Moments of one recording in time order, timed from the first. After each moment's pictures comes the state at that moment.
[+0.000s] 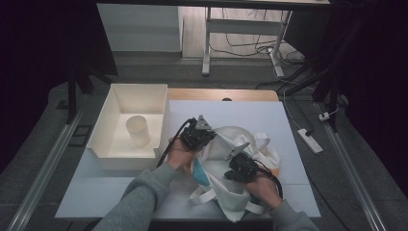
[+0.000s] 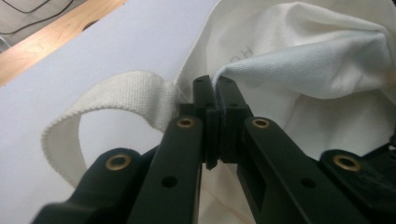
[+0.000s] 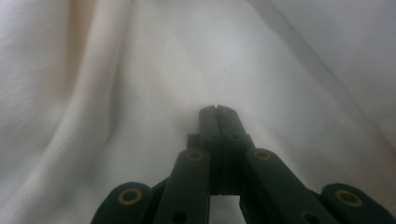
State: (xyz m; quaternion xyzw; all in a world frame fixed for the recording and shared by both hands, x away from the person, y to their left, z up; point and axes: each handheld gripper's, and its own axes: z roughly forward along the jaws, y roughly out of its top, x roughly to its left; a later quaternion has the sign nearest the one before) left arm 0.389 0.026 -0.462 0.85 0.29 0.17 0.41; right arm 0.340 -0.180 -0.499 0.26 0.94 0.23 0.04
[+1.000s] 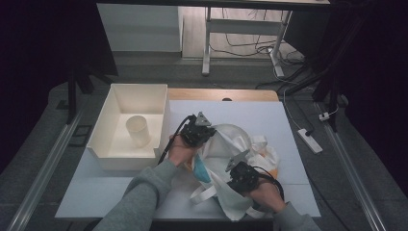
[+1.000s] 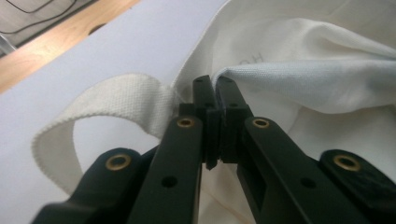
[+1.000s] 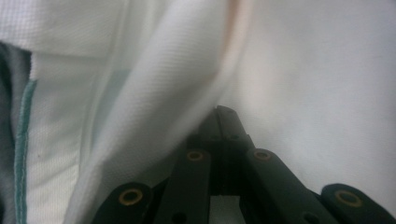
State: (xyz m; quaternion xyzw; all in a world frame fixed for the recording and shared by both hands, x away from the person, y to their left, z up) left arm 0.399 0.027 -0.460 0.84 0.30 0.17 0.41; right arm 0.320 -0.184 -0.498 0.19 0.95 0.24 -0.02
